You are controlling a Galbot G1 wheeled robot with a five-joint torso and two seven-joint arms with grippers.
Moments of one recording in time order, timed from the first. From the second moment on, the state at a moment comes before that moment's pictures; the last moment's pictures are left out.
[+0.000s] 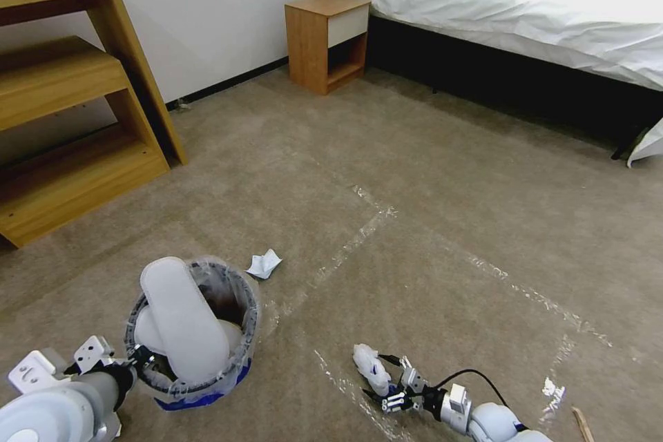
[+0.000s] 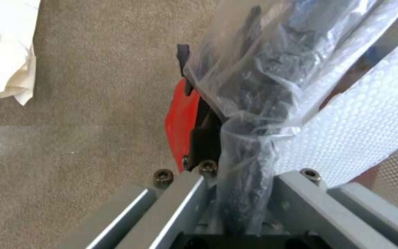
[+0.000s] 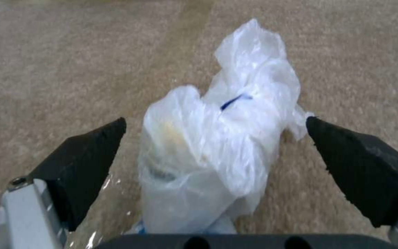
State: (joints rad) left arm 1.62 -1.31 -0.92 -2.36 -1.58 0.70 -1.08; right arm -1.06 1.08 -0.09 0.90 0.36 0.60 -0.66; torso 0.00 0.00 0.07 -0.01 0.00
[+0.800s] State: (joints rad) left arm 1.62 -1.29 -0.92 -2.35 -1.57 0.69 -1.08; right arm -1.06 1.11 -0.08 0.87 0.33 0.60 -0.65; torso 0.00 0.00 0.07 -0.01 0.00
